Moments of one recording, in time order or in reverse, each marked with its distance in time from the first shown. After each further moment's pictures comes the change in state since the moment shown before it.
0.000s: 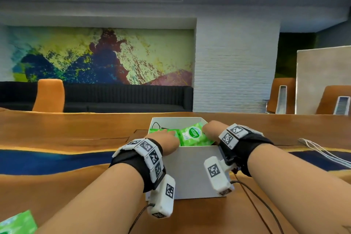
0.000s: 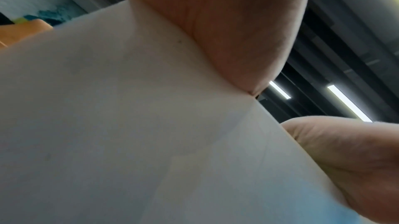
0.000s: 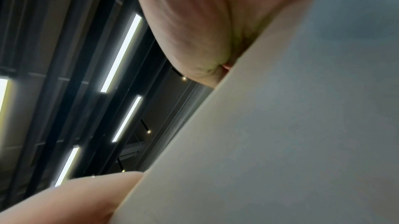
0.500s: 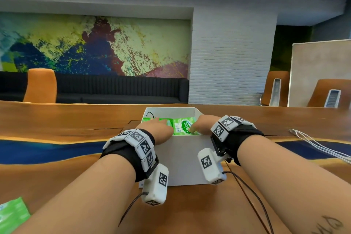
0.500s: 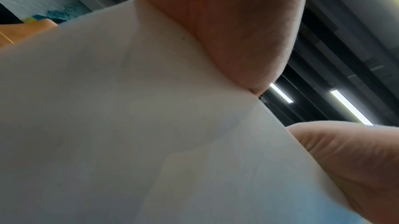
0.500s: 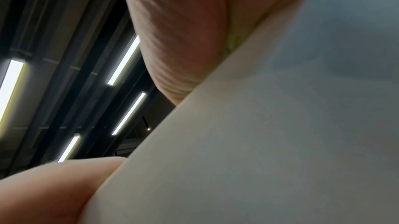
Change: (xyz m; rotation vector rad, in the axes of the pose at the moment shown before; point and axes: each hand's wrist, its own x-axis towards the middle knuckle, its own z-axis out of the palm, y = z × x) left_hand -0.011 0.001 0.002 -0.094 0.035 -0.024; right_hand 0.010 0.007 0.017 0.283 -0.025 0.044
